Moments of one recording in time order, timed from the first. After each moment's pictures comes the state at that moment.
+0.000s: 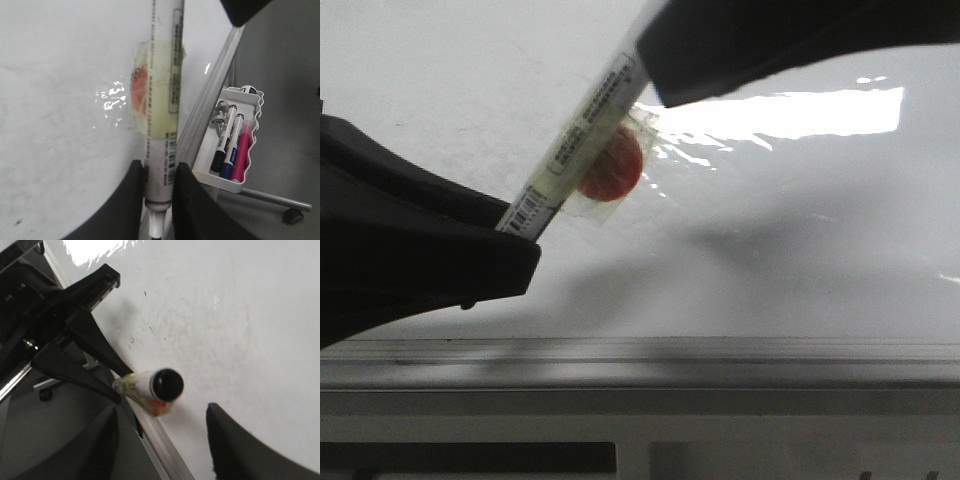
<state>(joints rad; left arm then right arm) -0.71 1.11 -0.32 0.82 -0.54 -0.43 0.85 0.96 -0.68 0.27 0.26 -0.33</state>
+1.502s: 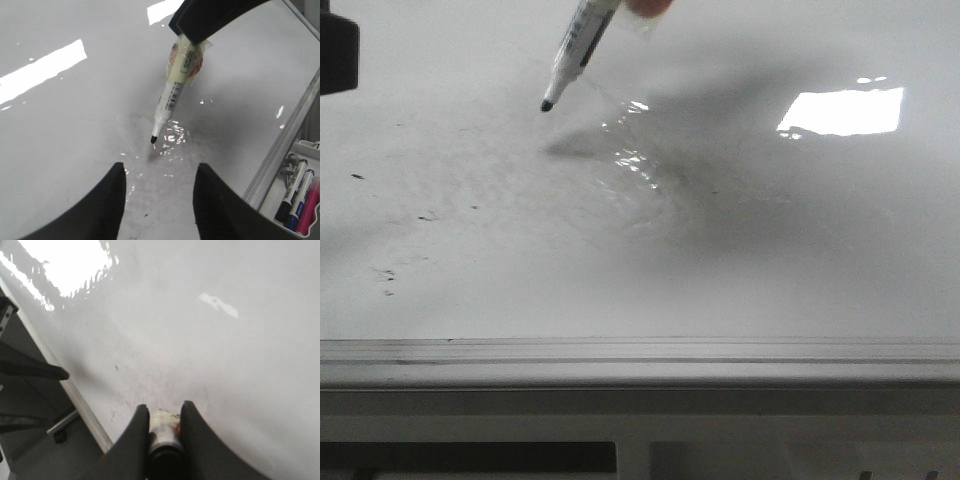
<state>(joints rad) -0.71 0.71 -0.32 0.66 -0.24 -0.43 0.67 1.11 -0.97 0.38 0.39 -0.29</state>
